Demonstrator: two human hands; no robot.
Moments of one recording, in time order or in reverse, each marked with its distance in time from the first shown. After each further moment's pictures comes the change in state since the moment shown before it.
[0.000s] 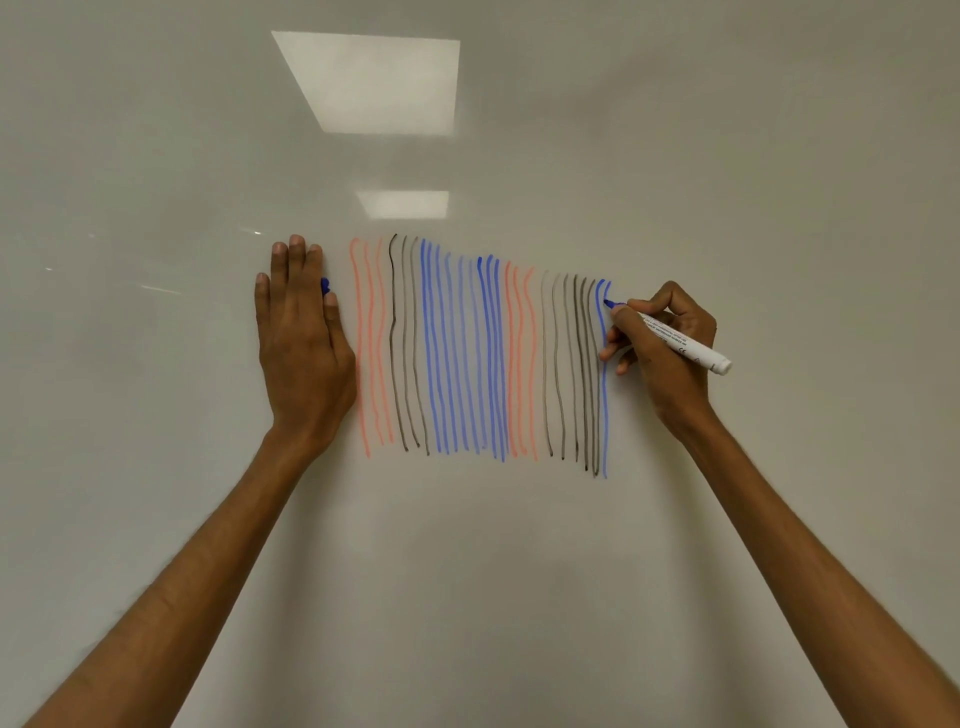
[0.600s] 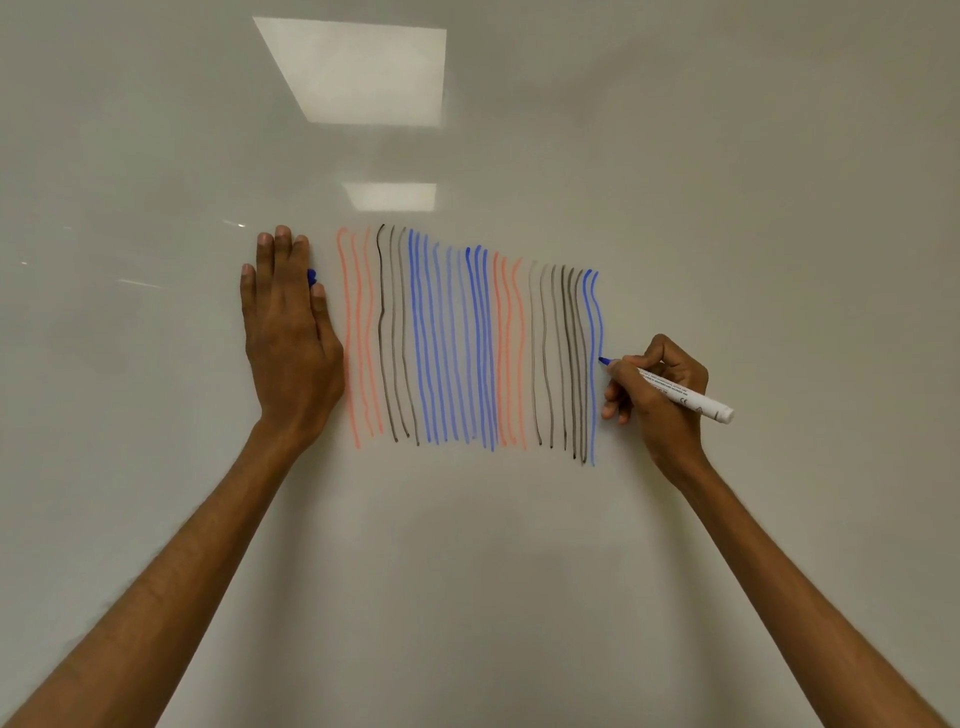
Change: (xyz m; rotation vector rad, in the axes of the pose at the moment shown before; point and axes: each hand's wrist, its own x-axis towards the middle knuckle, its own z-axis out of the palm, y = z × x) left_hand -0.001 -0.002 0.001 -0.002 0.006 0.002; right_hand -0.048 0.016 -0.018 -0.013 0.018 0.056
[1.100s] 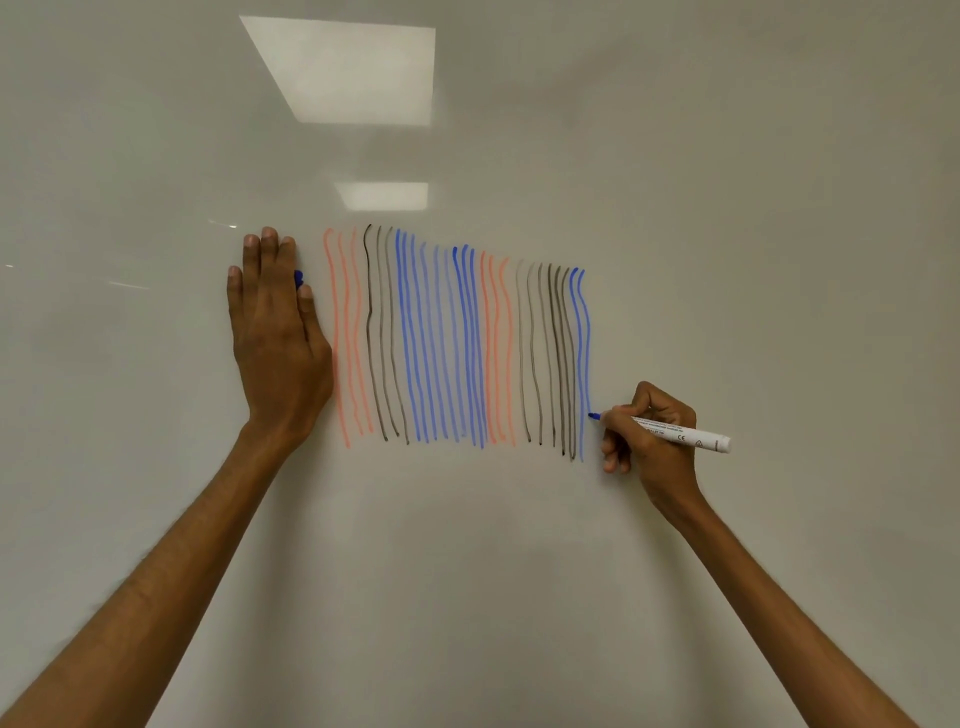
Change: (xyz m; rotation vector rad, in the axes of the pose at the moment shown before) left_hand -0.001 0.002 -0.002 0.000 -0.001 0.008; right_hand -0.037 0.015 -0.015 -0.015 -0.005 0.137
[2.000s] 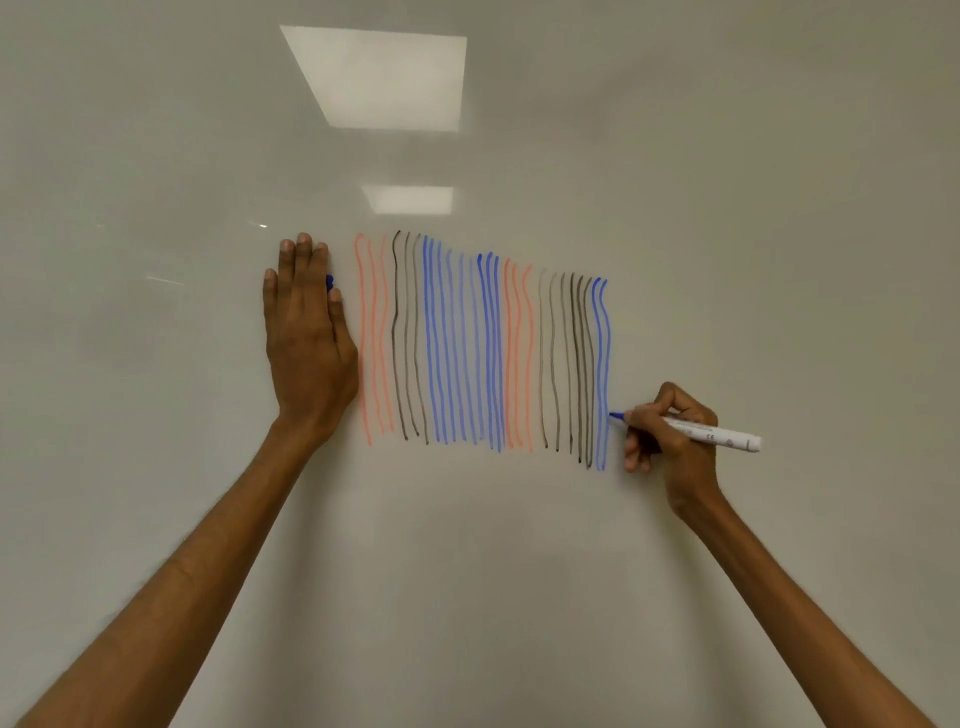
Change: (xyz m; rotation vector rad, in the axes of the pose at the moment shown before) left_hand -0.002 0.000 -0.001 0.006 0.005 -0.010; right_hand 0.009 -0.007 -0.002 0.070 -0.012 0.046
